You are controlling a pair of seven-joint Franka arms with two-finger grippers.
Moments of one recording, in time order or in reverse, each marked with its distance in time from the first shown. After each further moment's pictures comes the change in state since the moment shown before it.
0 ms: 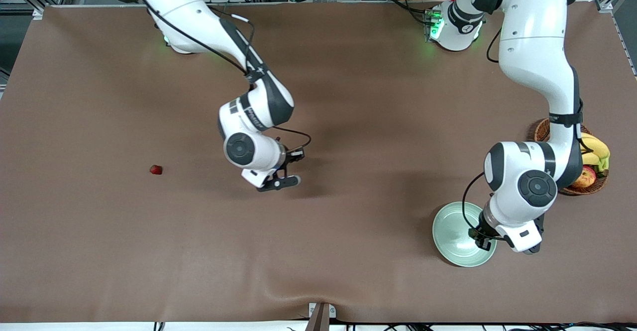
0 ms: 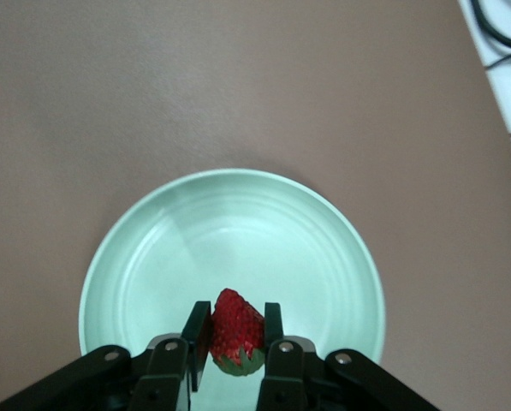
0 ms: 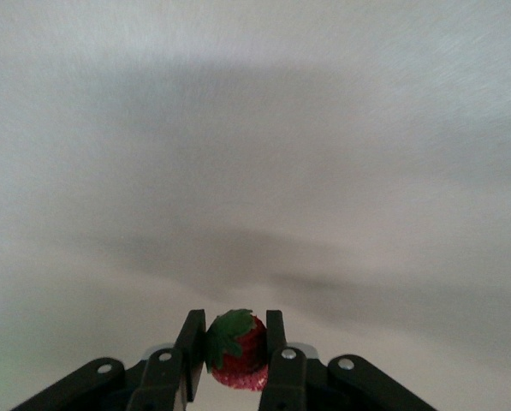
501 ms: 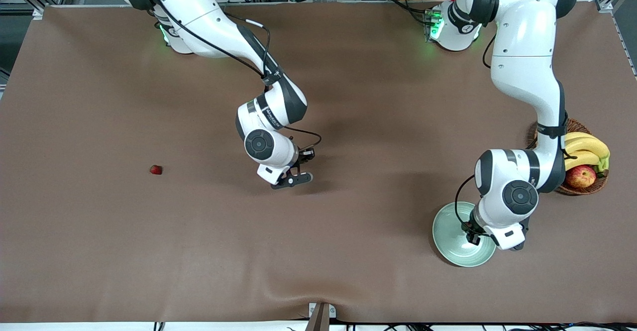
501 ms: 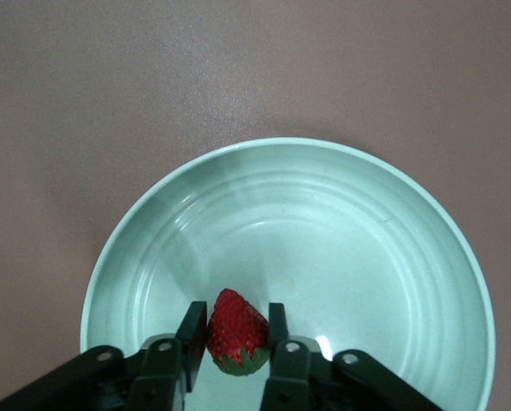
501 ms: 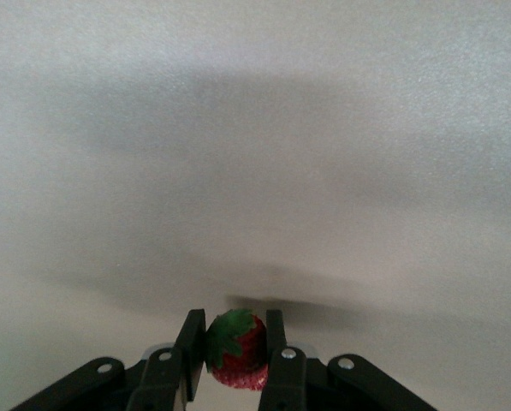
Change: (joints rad) left arm -0.003 0.058 -0.009 -0.010 0.000 0.001 0.001; right arm 0.036 0.051 -0.004 0.000 0.000 0.096 0.001
